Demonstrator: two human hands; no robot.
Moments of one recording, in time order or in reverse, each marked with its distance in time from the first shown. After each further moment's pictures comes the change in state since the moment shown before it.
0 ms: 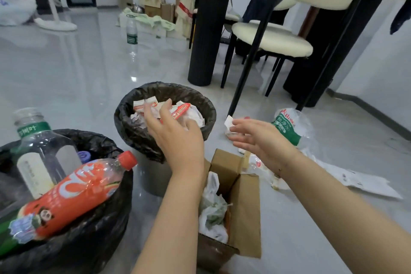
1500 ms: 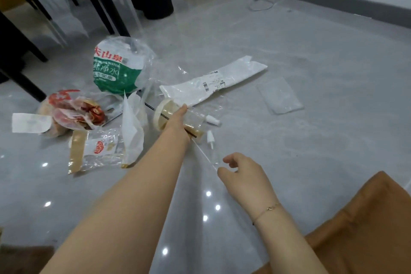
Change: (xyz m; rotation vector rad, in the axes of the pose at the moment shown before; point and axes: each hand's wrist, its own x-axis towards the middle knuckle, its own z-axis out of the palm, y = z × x) left_hand -0.324 -0.022 0.412 -0.091 -0.854 -1.142; right_hand -0.045 0.268 -0.344 -0.285 0.560 0.358
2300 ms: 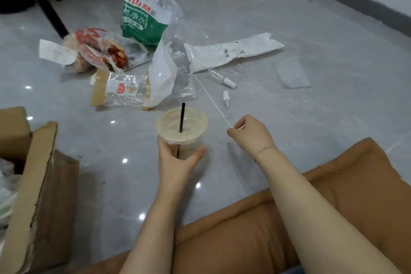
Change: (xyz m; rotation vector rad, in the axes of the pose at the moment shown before) left_hand -0.104 -0.119 -0.183 0.176 -0.250 0.691; right_hand -0.008 0.007 0.029 -0.245 0.016 -0.008
